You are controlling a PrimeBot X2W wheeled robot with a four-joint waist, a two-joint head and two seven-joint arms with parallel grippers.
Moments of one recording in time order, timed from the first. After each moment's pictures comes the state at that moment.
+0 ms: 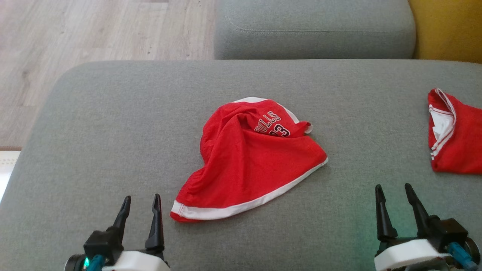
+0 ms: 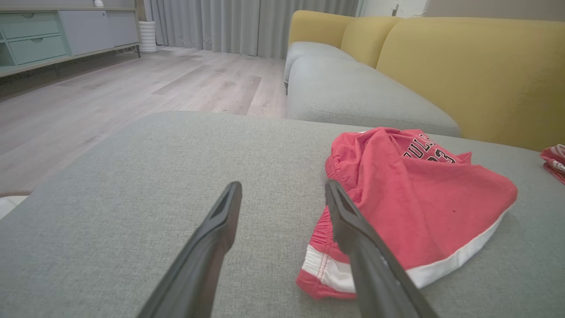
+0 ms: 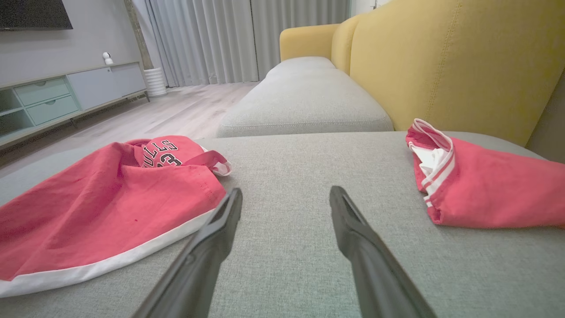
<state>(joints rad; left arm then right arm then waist) 0.16 0.08 -0.22 0.11 -0.21 0.10 -0.25 0.10 -0.04 -0.03 0.26 0.09 0.12 -0.25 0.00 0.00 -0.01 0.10</state>
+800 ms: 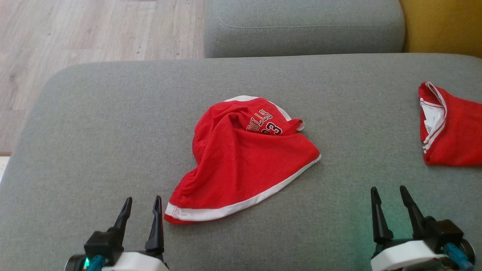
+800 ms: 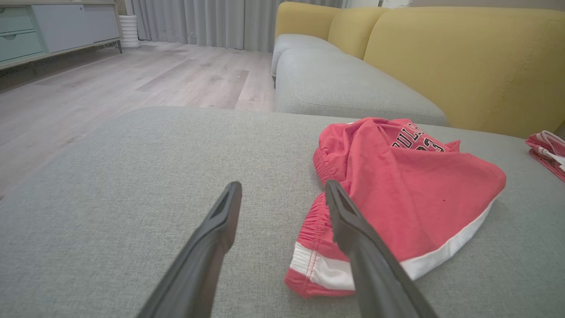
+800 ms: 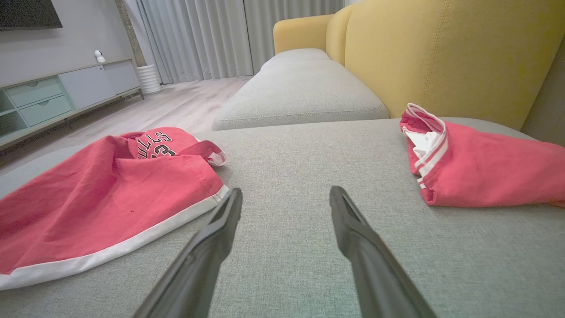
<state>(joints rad) 0.16 0.06 -0.17 0.14 -0.17 0.03 -0.25 0.10 -0.04 -0.01 0.28 0.11 0.12 -0.25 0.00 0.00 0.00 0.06</state>
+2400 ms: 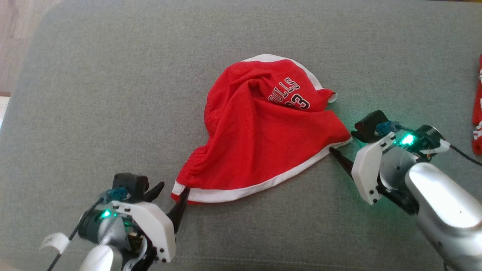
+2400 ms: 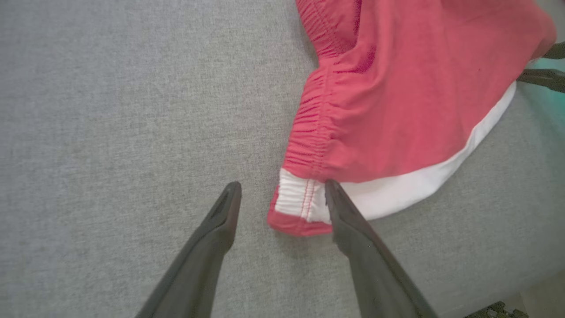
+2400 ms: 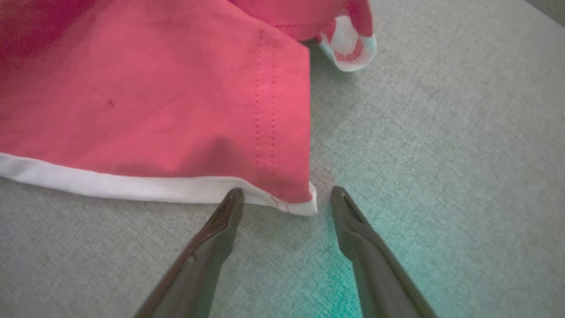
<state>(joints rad) 0.00 0.15 -0.25 0.03 -0.28 -0.08 0.38 -0.50 -0.45 0.67 0.39 0.38 0.12 0.45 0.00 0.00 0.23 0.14</state>
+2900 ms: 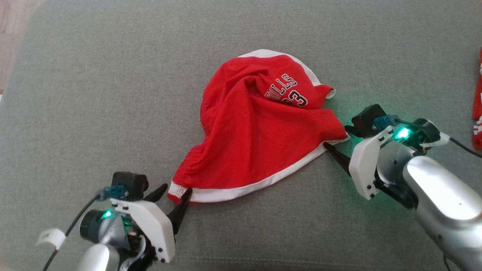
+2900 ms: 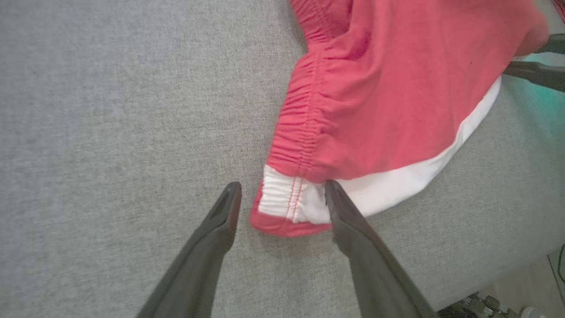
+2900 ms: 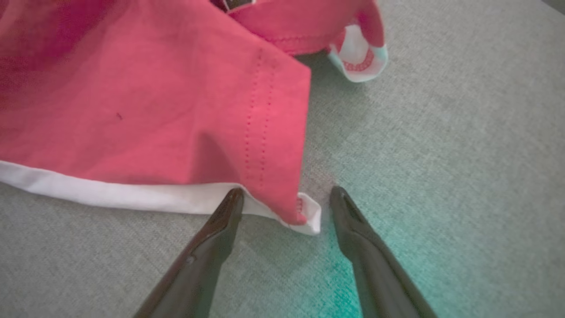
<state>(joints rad) -0.01 0.16 -0.26 0.02 -0.35 -0.10 0.42 -0.55 -0.47 0.75 0.40 0.46 0.12 0.42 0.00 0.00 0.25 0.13</state>
